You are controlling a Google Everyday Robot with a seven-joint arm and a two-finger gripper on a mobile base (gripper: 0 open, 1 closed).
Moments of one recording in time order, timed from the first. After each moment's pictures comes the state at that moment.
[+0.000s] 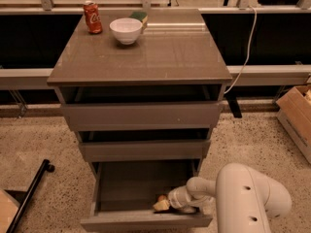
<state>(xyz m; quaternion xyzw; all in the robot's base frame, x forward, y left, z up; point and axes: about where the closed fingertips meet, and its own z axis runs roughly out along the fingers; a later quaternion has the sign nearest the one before) 0.550 -0.052 0.133 -0.32 0.88 0.29 0.18</state>
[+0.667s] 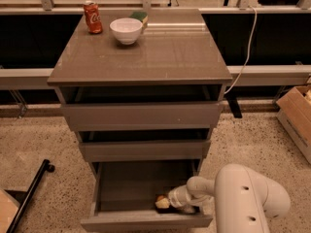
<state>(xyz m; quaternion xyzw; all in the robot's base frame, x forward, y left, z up) 0.553 -0.054 0.130 -0.31 0.89 0.29 0.18</state>
